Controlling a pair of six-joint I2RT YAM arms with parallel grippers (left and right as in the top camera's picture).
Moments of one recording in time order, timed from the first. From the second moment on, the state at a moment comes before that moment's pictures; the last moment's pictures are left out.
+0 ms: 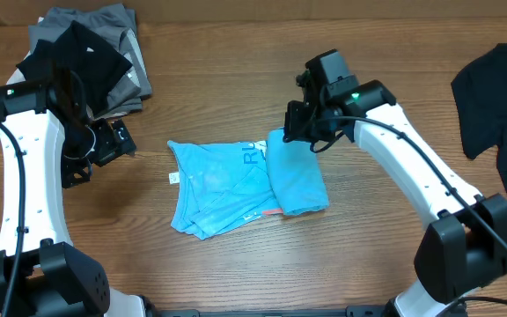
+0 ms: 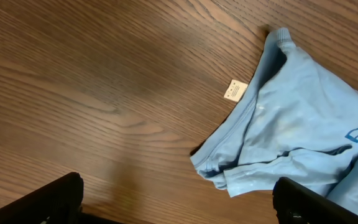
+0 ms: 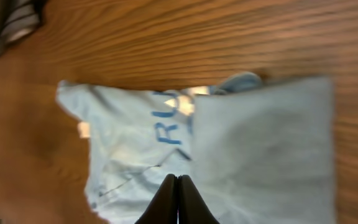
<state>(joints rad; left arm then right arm) 0.24 1.68 1.58 -1.44 0.10 -0.30 0.39 1.81 1.49 -0.83 -0.38 0.46</state>
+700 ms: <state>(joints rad) 0.24 1.68 1.58 -1.47 0.10 -0.30 0.38 2.14 1.43 -0.71 -0.67 0.40</state>
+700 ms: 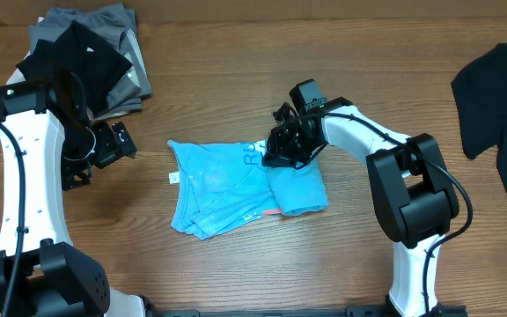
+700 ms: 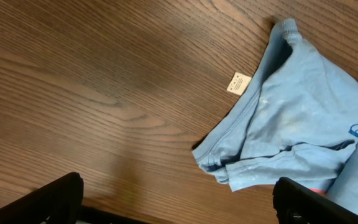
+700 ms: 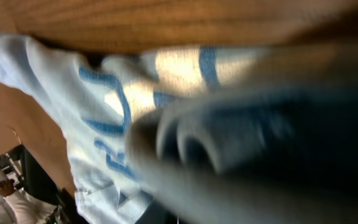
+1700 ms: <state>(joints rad) 0.24 1.68 1.58 -1.46 0.10 -0.29 0.35 1.84 0.83 -0.44 -0.93 0.25</state>
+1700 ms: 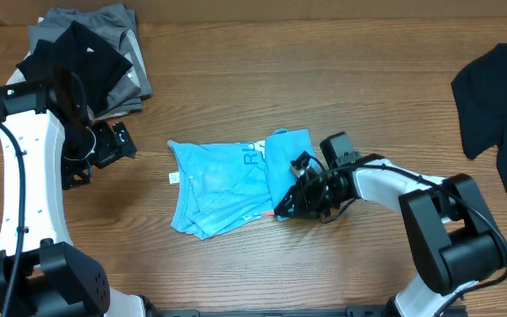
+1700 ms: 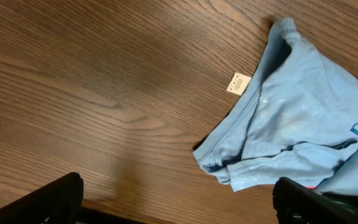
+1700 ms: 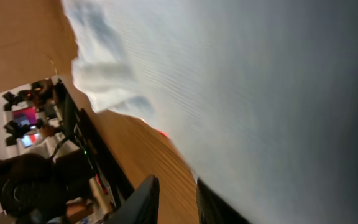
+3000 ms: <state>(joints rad) 0.24 1.78 1.14 -0.96 0.47 -0.13 0.32 1.63 1.32 -1.03 -0.42 0.31</state>
